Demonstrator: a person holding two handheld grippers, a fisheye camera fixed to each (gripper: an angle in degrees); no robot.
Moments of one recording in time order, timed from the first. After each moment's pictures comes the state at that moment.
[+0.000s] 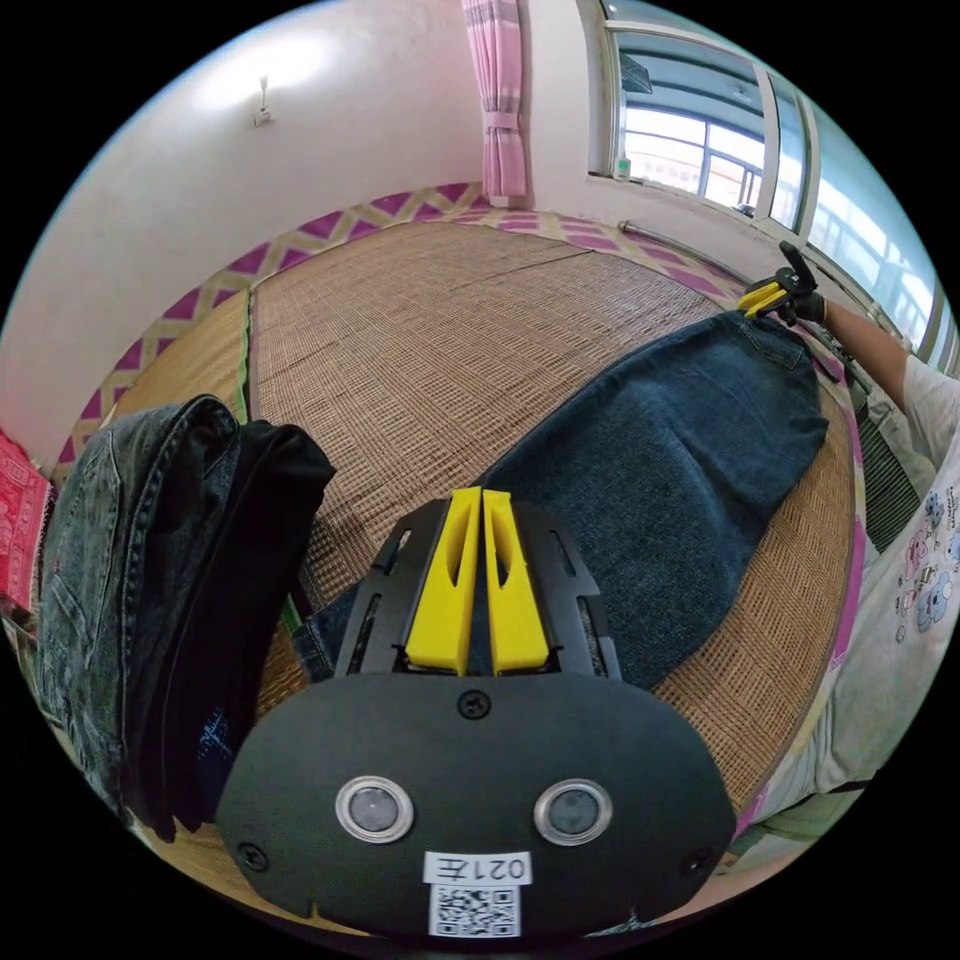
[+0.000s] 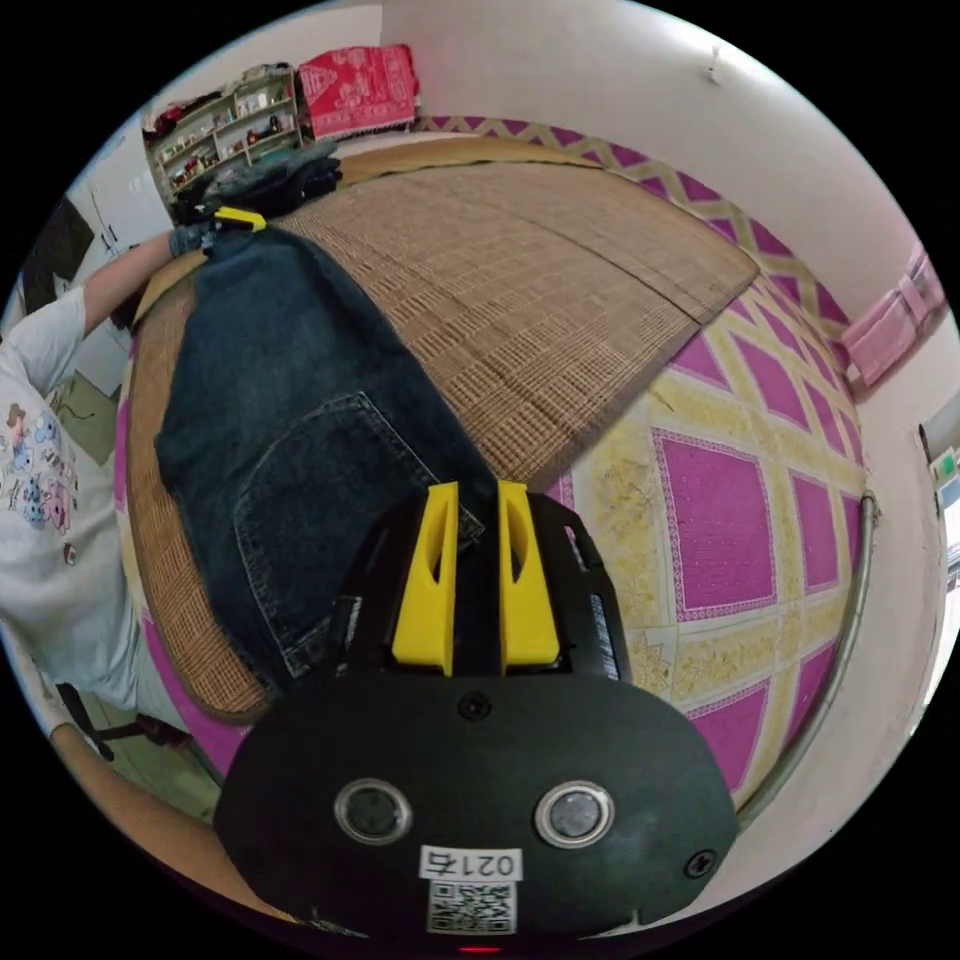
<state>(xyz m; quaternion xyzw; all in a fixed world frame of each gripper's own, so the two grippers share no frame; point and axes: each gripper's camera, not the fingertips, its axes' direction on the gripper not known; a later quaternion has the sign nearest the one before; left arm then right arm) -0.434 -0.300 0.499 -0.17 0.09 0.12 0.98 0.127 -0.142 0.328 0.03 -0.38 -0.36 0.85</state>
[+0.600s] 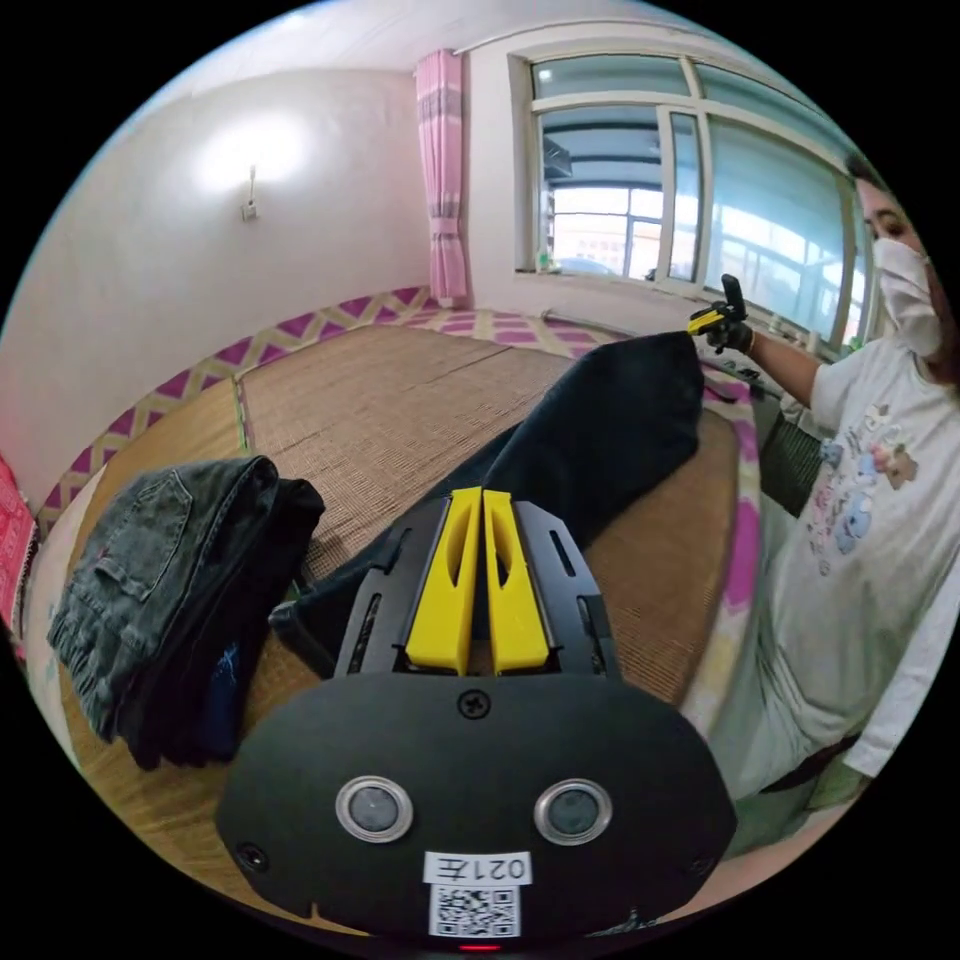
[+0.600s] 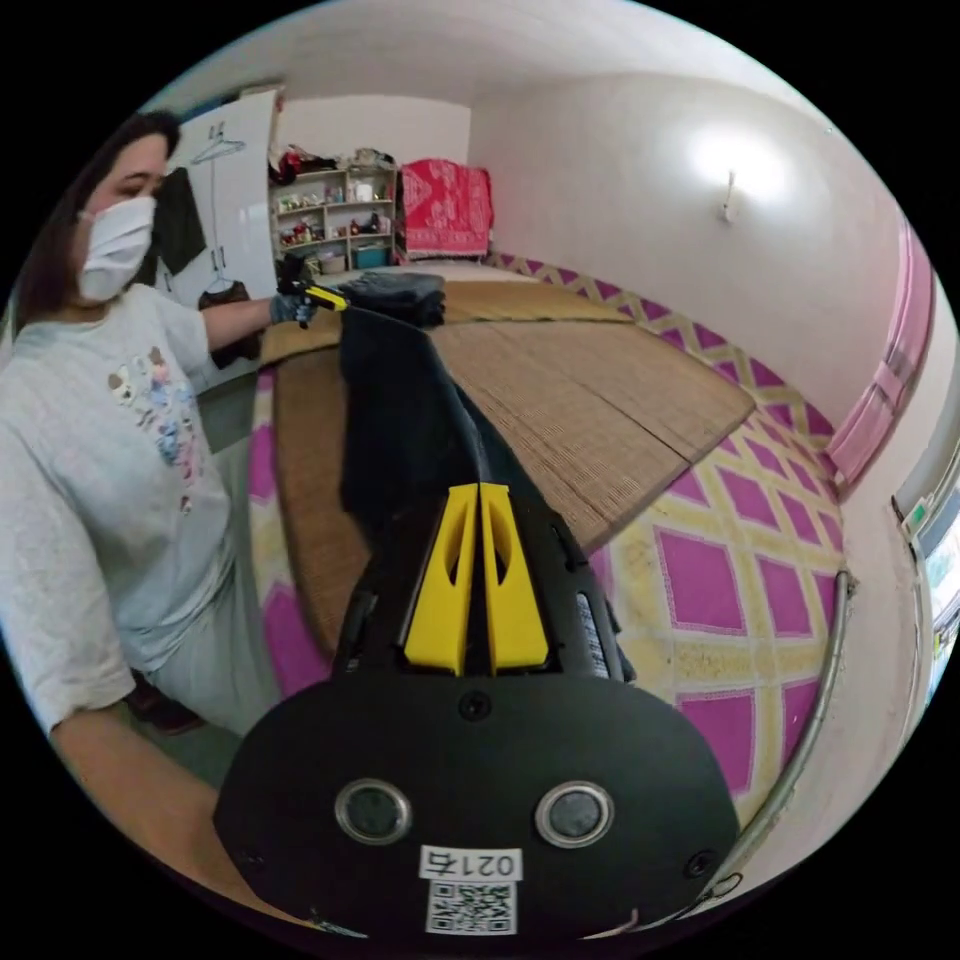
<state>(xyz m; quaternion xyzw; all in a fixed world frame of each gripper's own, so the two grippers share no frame) -0.453 -0.276 0.261 -0.01 0.17 0.13 0.98 0.285 0.004 0.159 0.24 -0.45 -0.34 0.79</state>
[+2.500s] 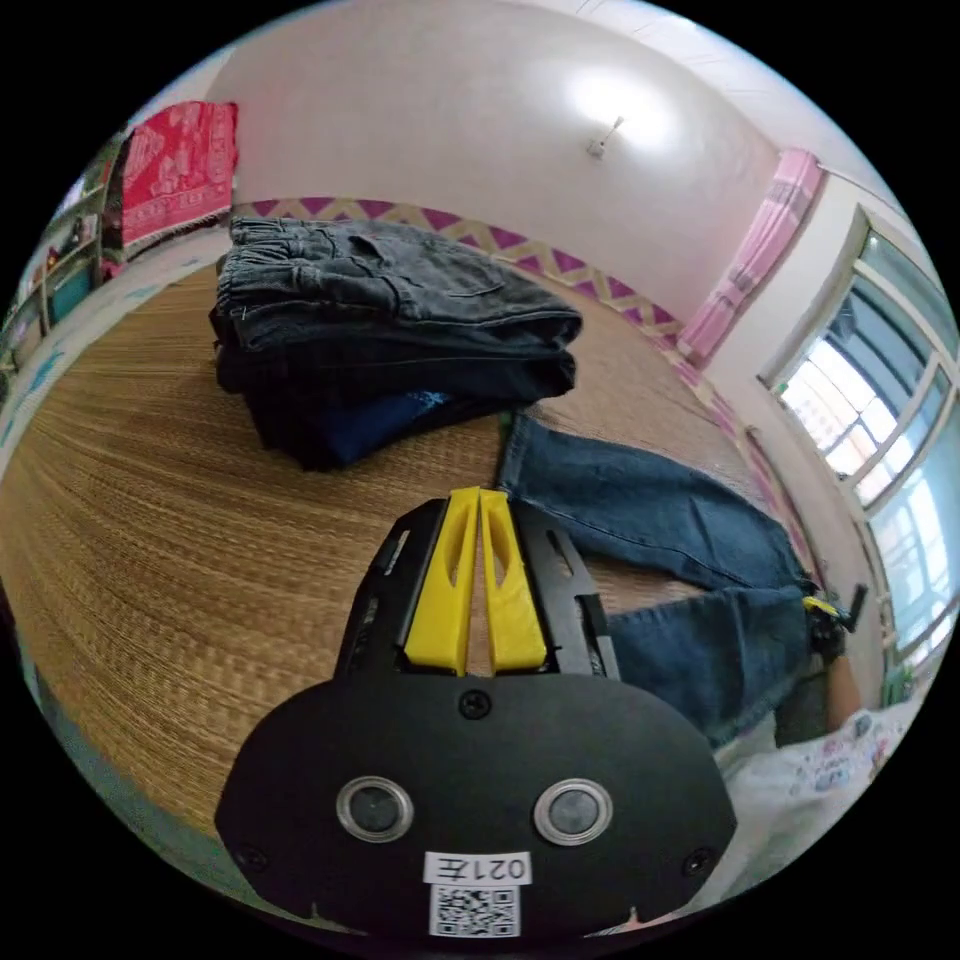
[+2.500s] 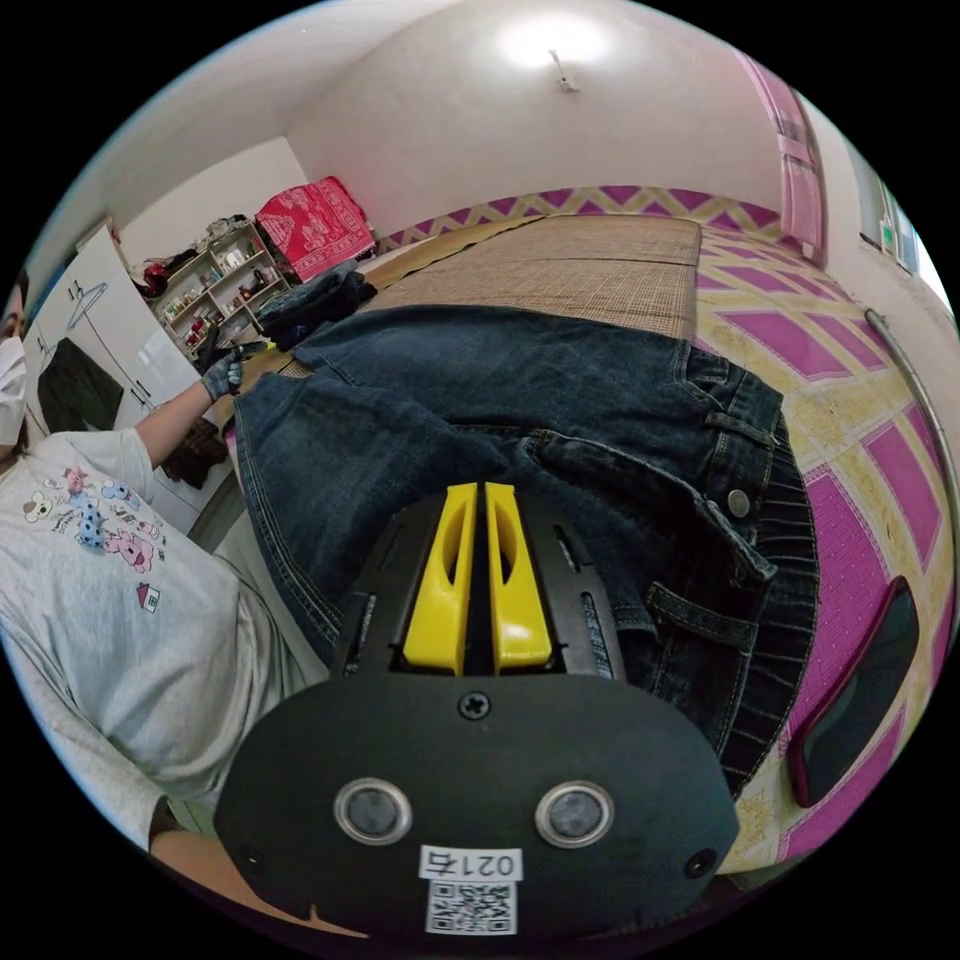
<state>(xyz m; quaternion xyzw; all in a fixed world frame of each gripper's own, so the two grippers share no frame) -0.654 -0.207 0.118 -0.08 0.06 -0.24 0.96 0.197 0.115 0.225 0.08 -0.51 -0.14 0.85</state>
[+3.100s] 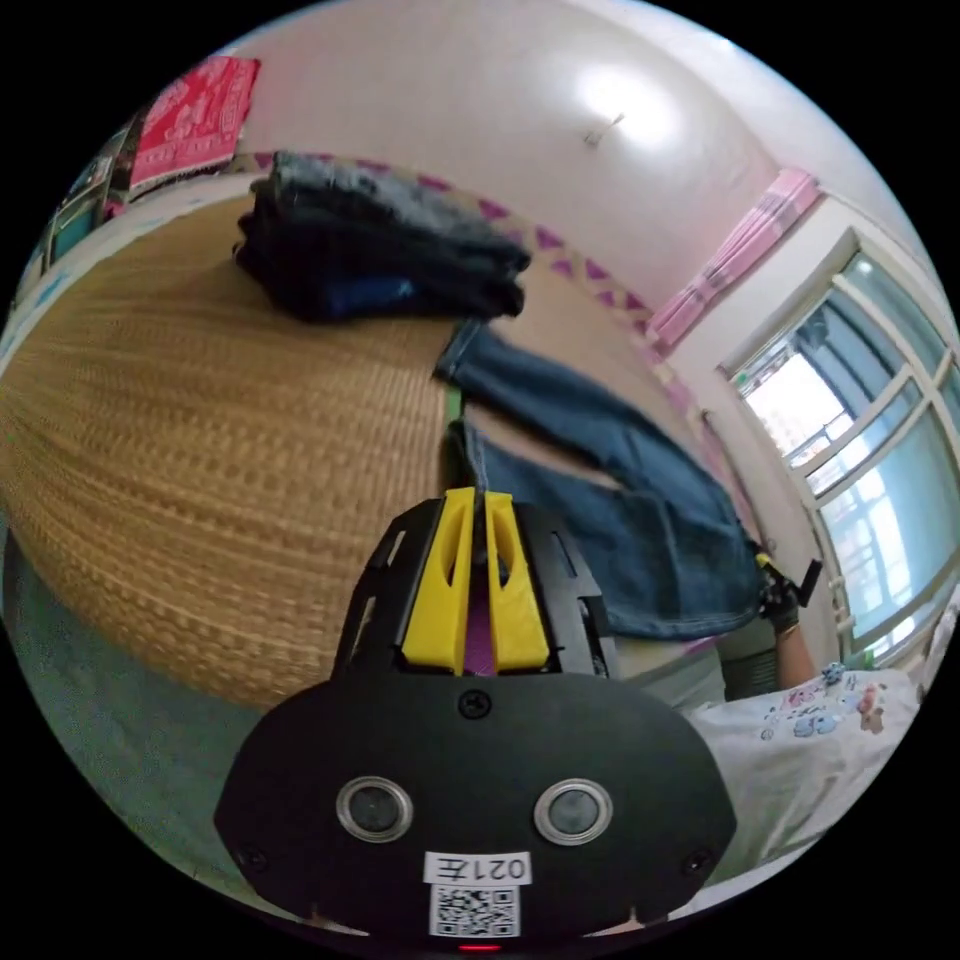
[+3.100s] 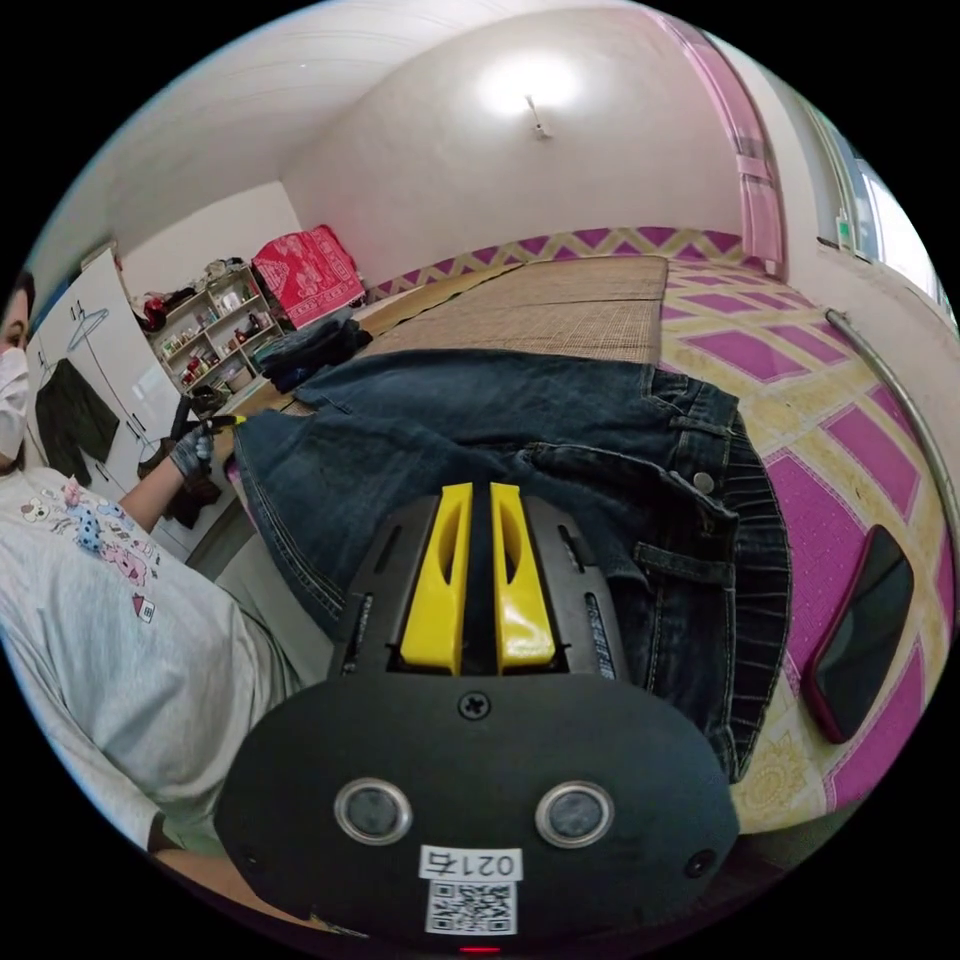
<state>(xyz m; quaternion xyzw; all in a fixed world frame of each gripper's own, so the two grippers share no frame) -0.579 -0.125 -0.006 -0.05 0.08 -0.28 0.95 0.216 0.152 0.194 0.13 -0.50 -0.09 0.85</state>
